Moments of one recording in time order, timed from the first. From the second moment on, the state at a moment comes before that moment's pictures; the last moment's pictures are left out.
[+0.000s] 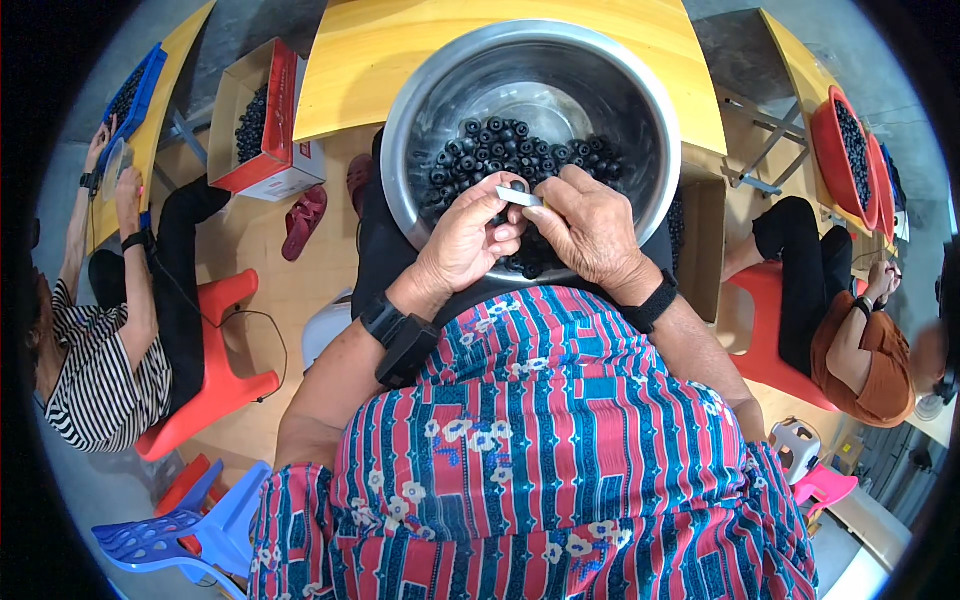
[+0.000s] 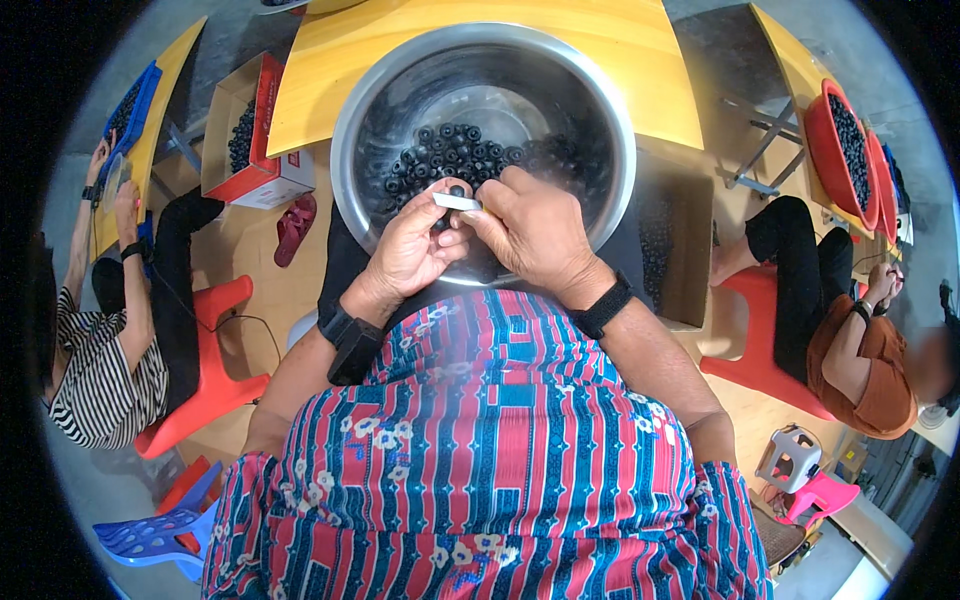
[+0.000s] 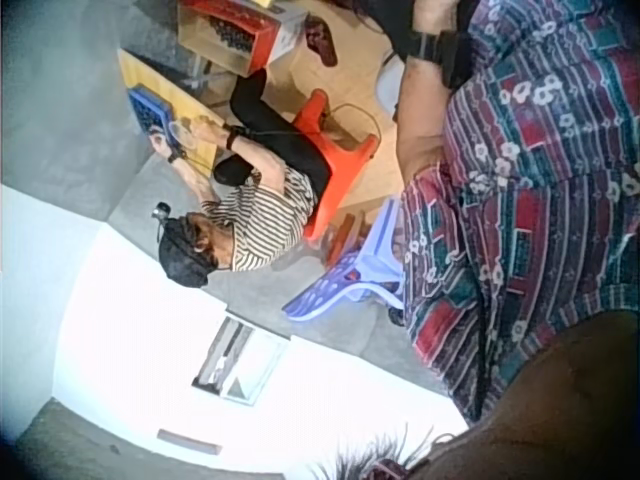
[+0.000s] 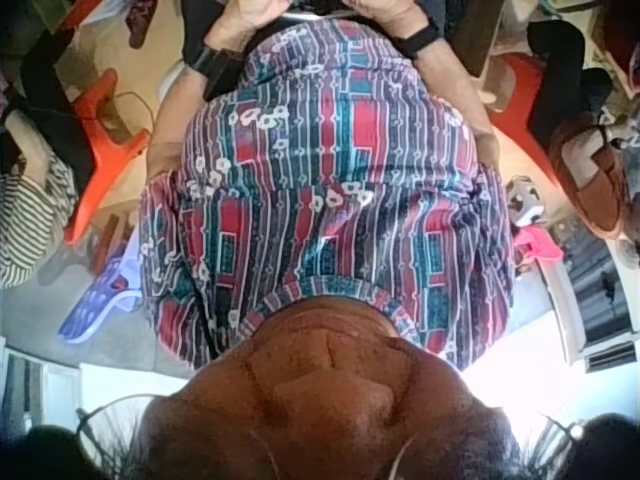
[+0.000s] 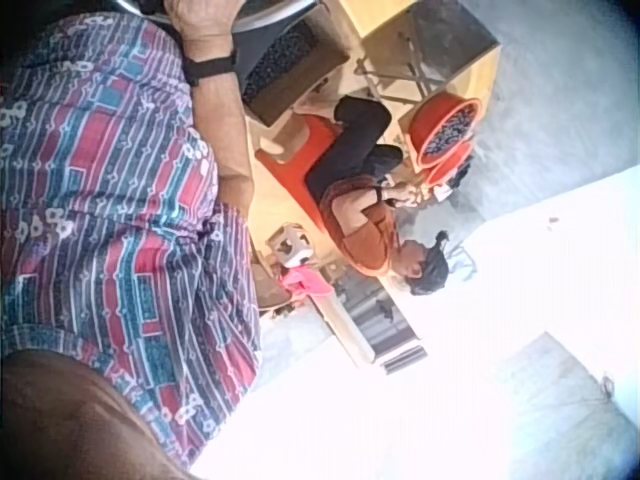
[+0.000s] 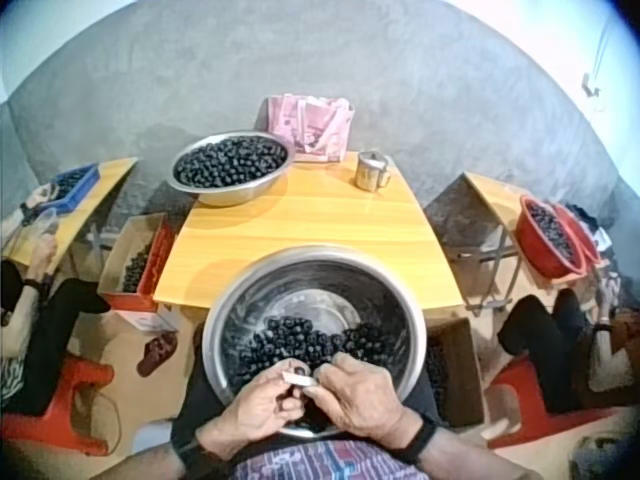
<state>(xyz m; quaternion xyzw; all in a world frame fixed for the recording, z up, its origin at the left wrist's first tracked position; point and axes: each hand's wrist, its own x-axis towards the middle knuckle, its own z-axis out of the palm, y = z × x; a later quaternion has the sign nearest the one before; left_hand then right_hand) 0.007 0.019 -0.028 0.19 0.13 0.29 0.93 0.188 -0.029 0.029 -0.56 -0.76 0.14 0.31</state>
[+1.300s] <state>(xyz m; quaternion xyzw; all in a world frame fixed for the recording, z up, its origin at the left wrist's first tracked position) 0.010 0.017 -0.024 0.20 0.13 0.30 0.93 0.195 -0.017 0.006 -0.59 -0.61 0.29 0.45</state>
